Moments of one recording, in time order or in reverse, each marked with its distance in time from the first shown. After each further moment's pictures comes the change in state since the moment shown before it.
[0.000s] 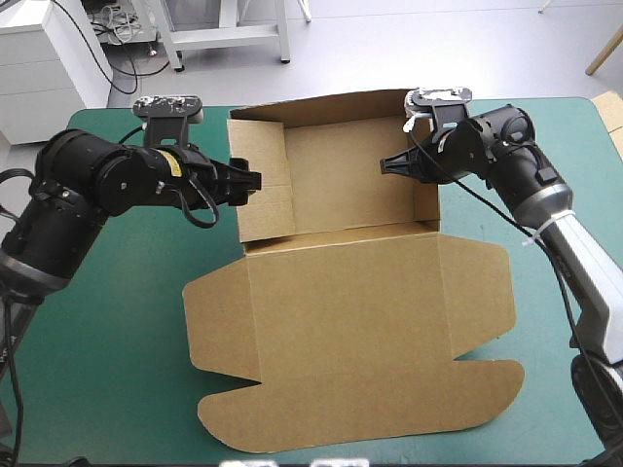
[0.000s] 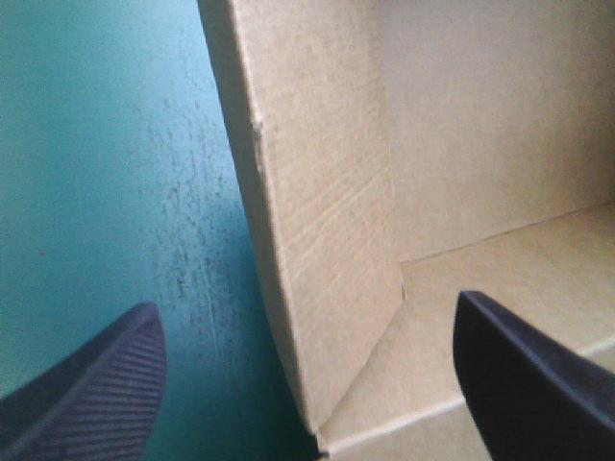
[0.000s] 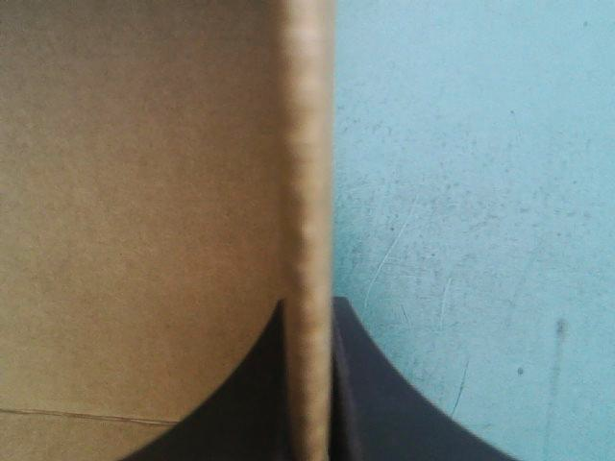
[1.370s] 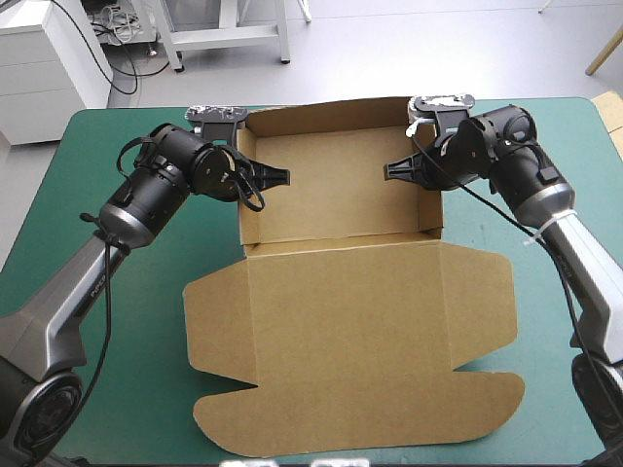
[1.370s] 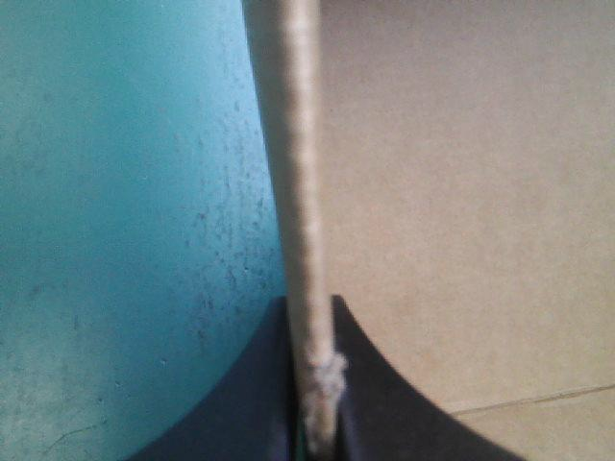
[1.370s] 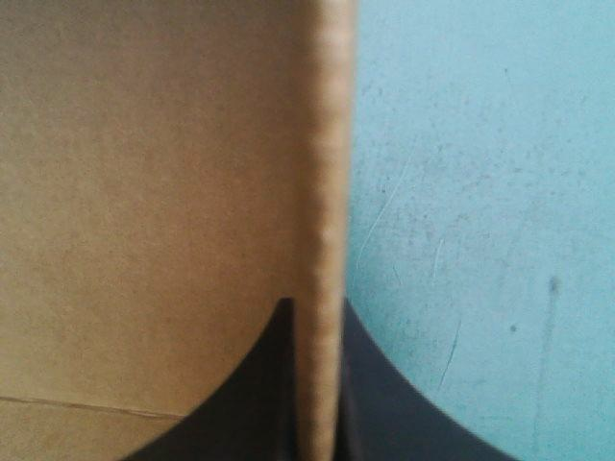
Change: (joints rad) left arm 0.000 0.240 0.013 0.098 -0.124 -0.073; right arm -0.003 0.000 0.000 0.016 0.067 -0.001
